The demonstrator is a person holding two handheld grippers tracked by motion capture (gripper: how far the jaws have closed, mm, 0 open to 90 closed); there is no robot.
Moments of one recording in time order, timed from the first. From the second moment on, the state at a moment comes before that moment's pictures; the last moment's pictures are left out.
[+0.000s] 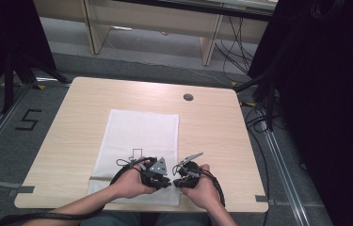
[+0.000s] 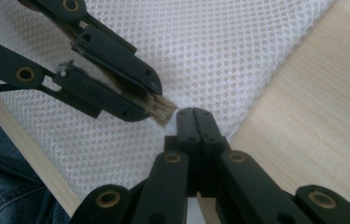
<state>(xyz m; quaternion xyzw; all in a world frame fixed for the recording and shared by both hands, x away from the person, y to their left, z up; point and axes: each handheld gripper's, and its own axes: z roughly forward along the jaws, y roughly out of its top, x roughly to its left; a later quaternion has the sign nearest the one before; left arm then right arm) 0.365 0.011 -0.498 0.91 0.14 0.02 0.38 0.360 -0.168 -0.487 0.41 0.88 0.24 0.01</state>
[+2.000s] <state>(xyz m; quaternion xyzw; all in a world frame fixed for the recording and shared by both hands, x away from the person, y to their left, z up) 0.361 0.027 -0.488 0.92 0.13 0.04 0.37 0.360 -0.169 -0.487 0.41 0.88 0.24 0.01</state>
